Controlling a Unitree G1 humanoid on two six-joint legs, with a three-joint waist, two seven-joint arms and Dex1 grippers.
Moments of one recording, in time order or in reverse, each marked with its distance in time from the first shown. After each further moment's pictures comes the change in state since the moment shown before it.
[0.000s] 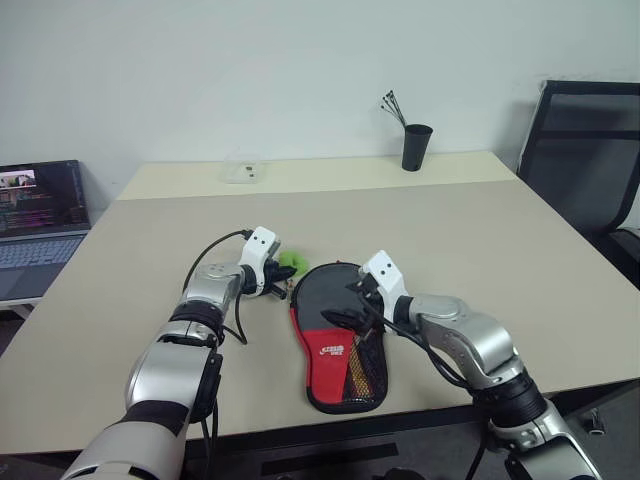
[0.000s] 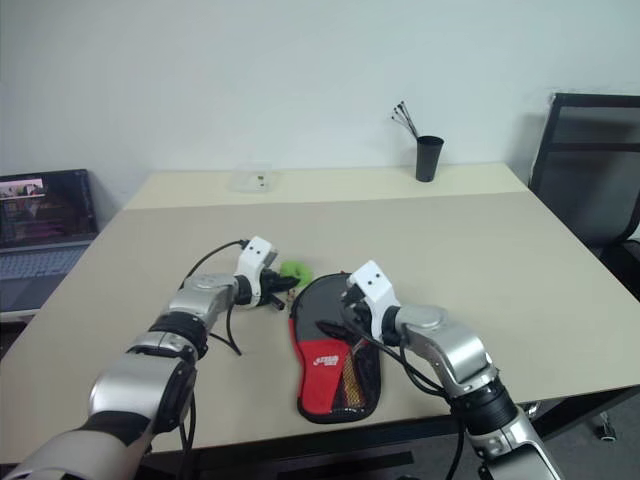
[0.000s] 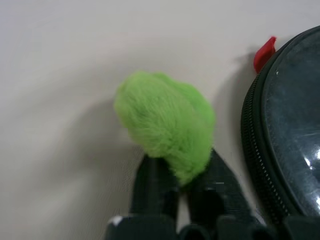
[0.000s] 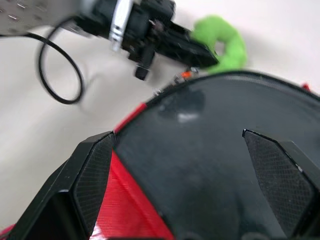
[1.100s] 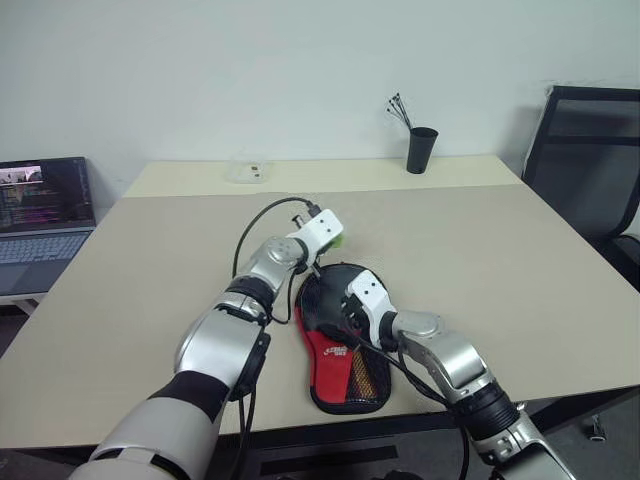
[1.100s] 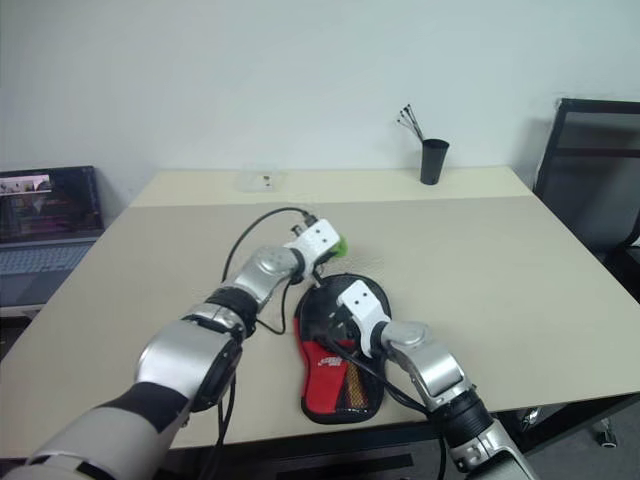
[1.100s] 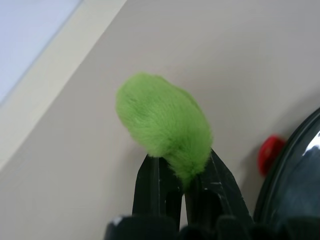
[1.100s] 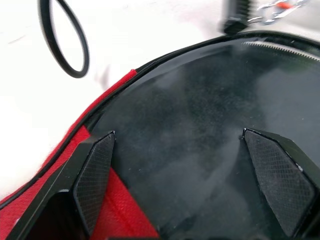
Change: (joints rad) left arm -0.223 -0.221 -0.192 0.155 0.374 -0.291 0.372; right arm 0.082 0.074 0.054 0.095 -0.184 -0.127 -0.001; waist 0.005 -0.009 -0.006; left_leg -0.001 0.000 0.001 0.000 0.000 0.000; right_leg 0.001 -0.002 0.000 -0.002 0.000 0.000
